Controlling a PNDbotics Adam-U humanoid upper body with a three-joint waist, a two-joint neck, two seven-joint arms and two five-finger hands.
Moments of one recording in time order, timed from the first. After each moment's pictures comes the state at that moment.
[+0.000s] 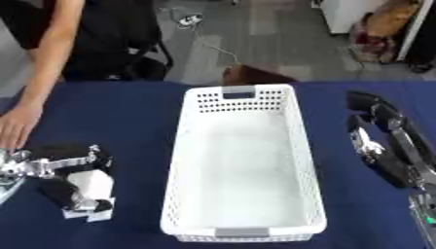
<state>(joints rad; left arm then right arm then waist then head) -0.47 0.80 -0.26 -1.44 -0.42 -0.32 -0.63 -0.47 -0.38 0.01 -1.61 0.29 -0.19 0.16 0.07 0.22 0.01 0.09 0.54</state>
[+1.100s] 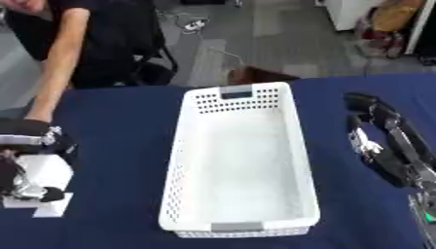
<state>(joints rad) -0.47 1.09 -0.28 -1.62 -0.16 -0.26 -0.74 -0.44 -0.40 0.02 -1.61 0.29 -0.19 0.17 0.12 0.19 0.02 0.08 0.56</state>
